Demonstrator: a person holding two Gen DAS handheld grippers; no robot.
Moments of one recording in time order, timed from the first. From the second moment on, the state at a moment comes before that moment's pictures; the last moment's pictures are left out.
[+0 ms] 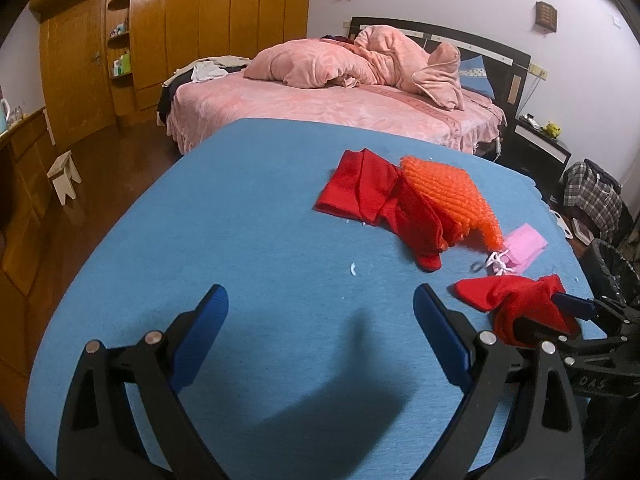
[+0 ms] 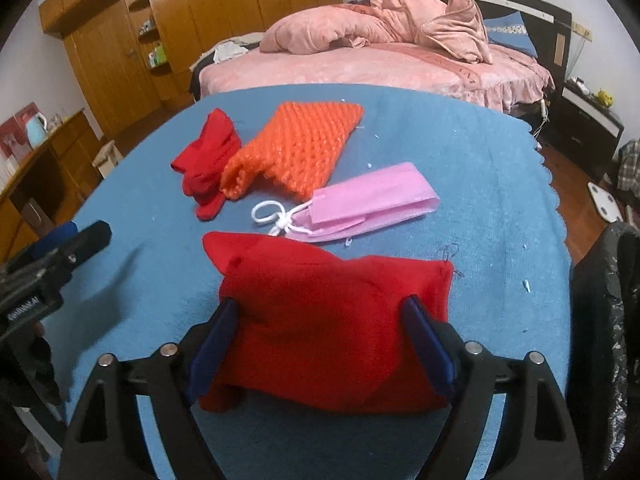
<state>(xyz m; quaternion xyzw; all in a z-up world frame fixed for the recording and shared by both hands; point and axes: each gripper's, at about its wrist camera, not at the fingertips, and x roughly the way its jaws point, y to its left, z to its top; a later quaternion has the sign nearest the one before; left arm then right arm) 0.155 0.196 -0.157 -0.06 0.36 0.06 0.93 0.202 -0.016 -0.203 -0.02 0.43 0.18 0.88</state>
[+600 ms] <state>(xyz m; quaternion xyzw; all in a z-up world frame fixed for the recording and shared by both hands) 0.156 0.183 -0.157 -0.05 0.36 0.05 0.93 0.187 -0.031 -0.182 0.00 0.41 0.21 0.89</state>
